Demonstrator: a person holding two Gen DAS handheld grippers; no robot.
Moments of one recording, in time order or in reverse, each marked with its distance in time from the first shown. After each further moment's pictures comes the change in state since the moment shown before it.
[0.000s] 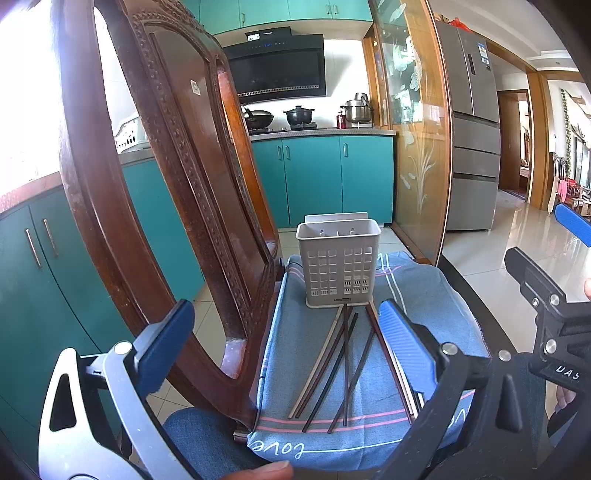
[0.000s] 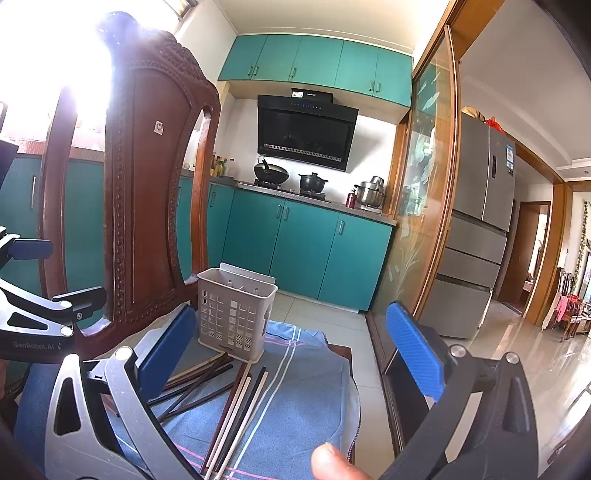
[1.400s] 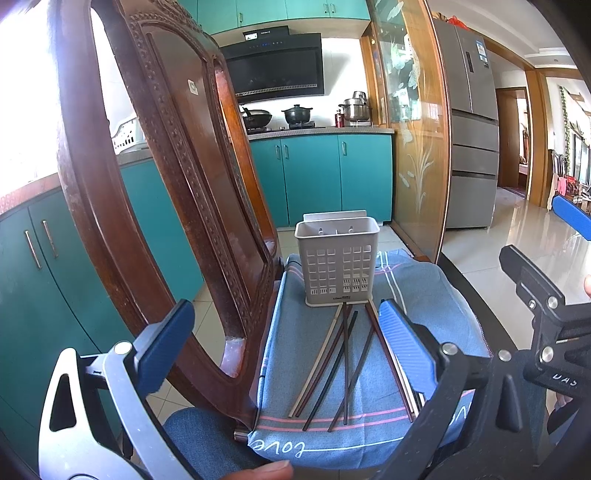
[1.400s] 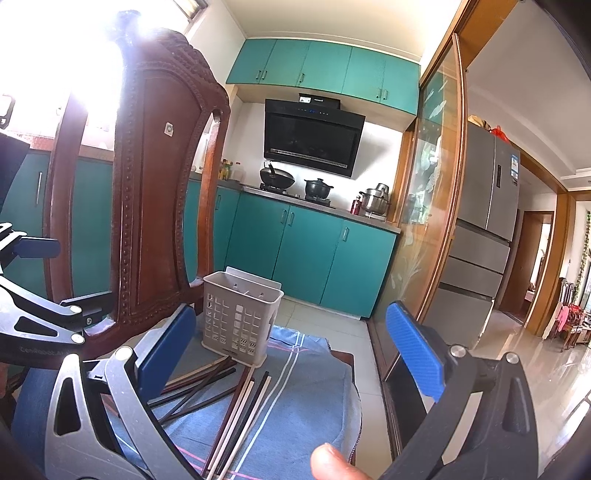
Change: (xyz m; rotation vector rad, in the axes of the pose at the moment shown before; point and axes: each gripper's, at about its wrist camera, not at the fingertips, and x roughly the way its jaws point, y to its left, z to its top) left arm -0.001 -0.004 -0.001 0.010 0.004 -0.001; right arm -0.001 0.006 0.001 -0.030 -0.025 0.016
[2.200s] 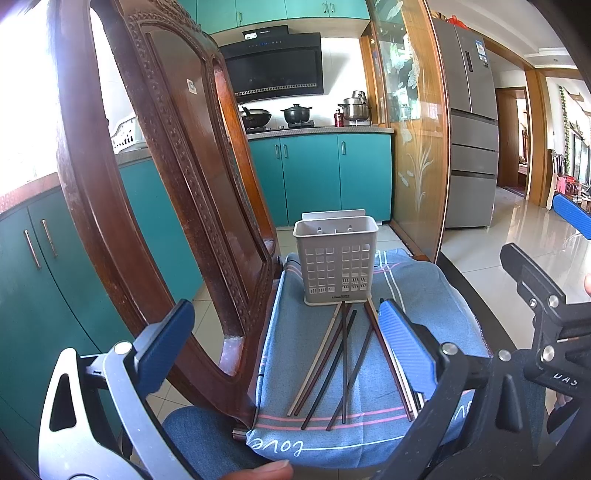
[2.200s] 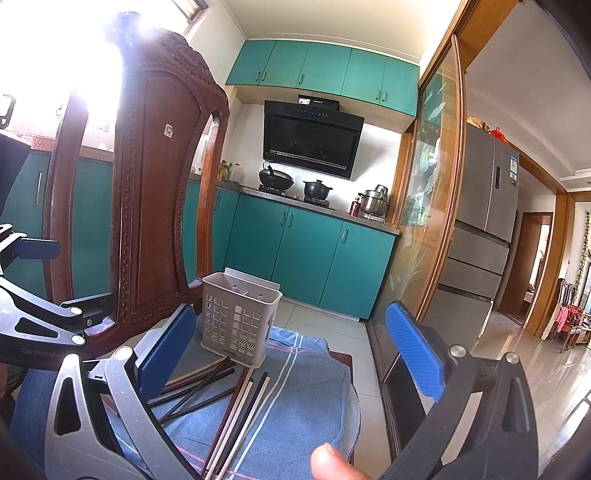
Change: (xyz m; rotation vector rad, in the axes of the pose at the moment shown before) left arm 0.002 0.001 -0.002 0.001 0.001 -0.002; right arm -0.001 0.000 -0.001 0.001 -0.006 -0.001
